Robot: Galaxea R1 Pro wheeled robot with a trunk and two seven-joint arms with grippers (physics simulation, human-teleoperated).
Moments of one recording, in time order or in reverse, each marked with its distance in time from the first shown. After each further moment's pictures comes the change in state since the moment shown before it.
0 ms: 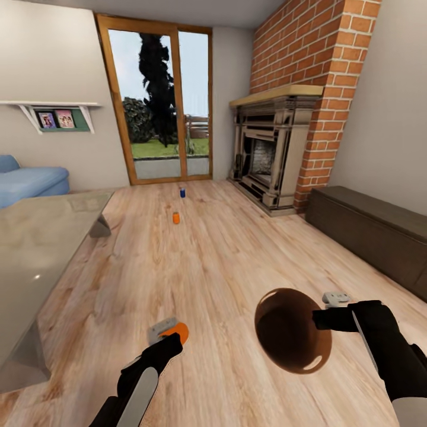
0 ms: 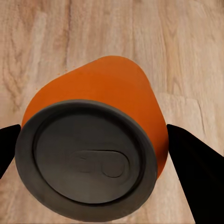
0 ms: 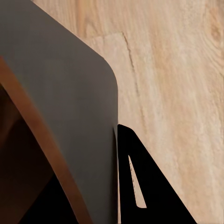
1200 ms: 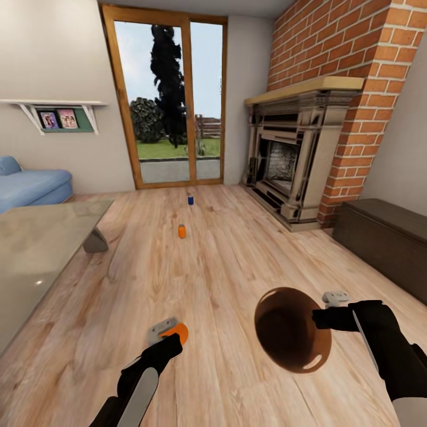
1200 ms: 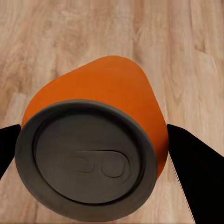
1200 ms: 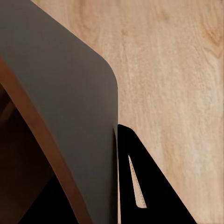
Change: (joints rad) left arm 0.000 0.000 -0.001 0.004 -0.006 0.000 0.002; right arm 0.000 -0.001 -0.003 -0.006 -0.002 0.000 0.007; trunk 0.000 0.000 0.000
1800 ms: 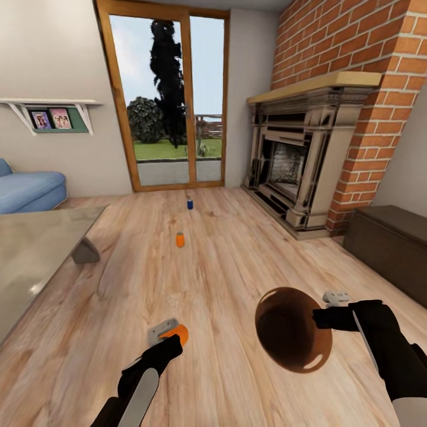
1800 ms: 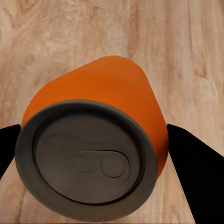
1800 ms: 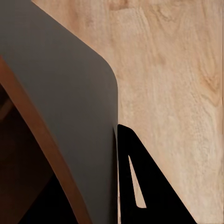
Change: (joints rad) left arm 0.000 -0.002 0.000 0.009 0.001 0.000 0.003; right arm 0.000 0.001 0.000 -0.003 0.006 -0.001 -0.006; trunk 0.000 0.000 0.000
